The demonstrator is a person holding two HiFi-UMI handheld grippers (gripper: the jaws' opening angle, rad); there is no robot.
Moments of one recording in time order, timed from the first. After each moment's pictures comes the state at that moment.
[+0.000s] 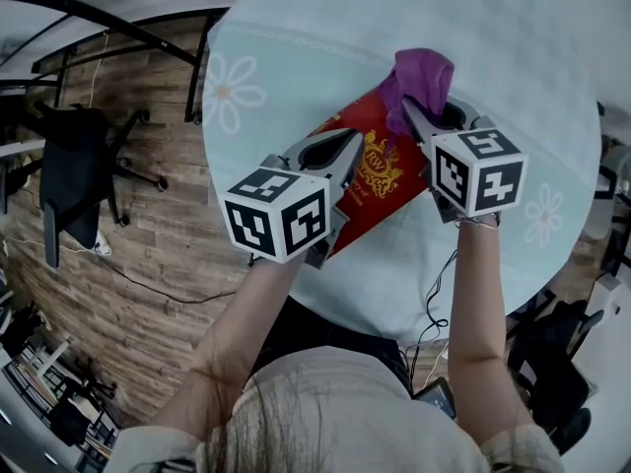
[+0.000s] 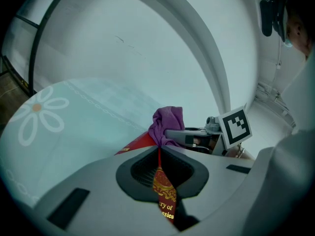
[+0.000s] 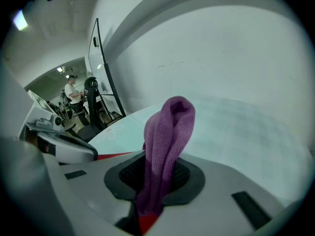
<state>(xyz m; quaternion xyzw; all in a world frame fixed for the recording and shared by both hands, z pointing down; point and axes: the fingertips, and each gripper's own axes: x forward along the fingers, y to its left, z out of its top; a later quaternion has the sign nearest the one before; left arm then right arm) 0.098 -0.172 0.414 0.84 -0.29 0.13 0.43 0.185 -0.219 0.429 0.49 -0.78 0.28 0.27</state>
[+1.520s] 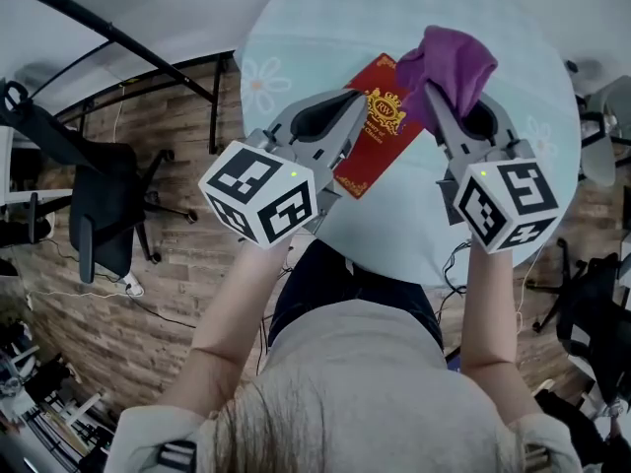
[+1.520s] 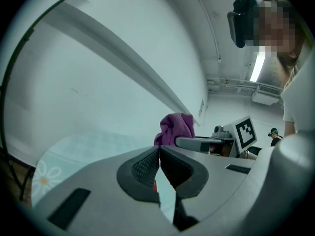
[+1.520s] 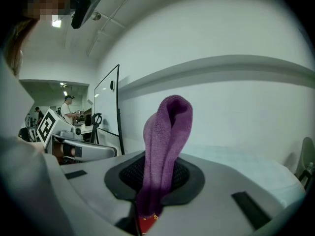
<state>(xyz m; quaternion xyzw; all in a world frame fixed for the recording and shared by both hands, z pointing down) 0.047 -0.100 0.244 0.96 -0.18 0.03 0.21 0.139 -0.092 0.231 0.62 -0.77 0.11 0.09</state>
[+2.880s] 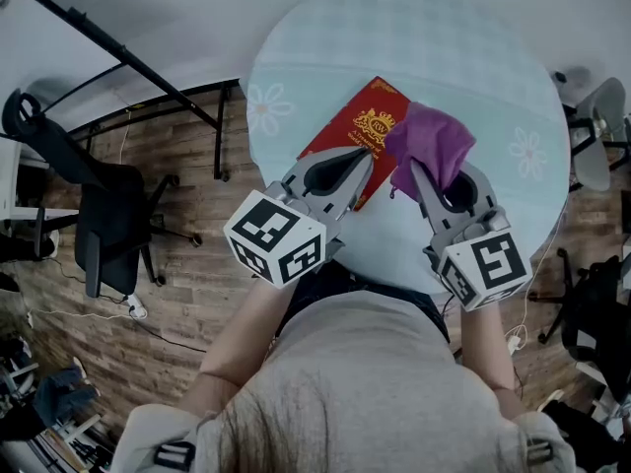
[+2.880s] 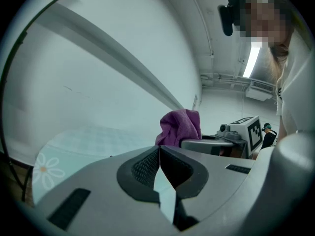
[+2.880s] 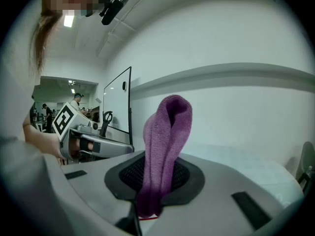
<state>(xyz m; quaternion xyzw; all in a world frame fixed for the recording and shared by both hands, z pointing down) 0.040 -0.041 0.249 0.97 -0.15 0.05 0.20 0.099 -0.016 0.234 0.59 -0.79 0.08 0.10</state>
